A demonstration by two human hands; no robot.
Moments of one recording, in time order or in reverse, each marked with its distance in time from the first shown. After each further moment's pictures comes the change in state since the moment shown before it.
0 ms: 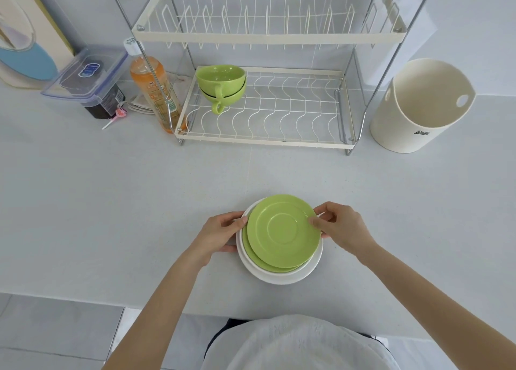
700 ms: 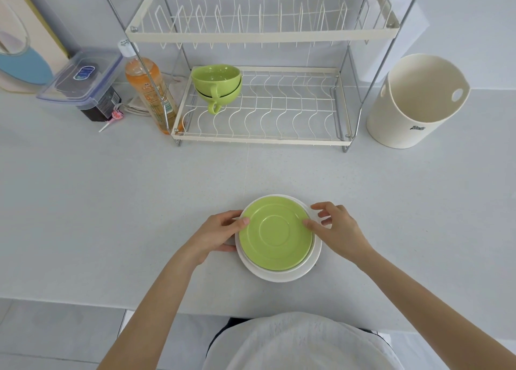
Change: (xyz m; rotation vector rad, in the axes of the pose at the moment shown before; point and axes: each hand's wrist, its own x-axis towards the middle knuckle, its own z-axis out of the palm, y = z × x) left_hand -0.004 0.006 -0.005 0.073 -0.110 -0.016; right_hand -0.011 0.006 0.009 -0.127 0.035 -0.047
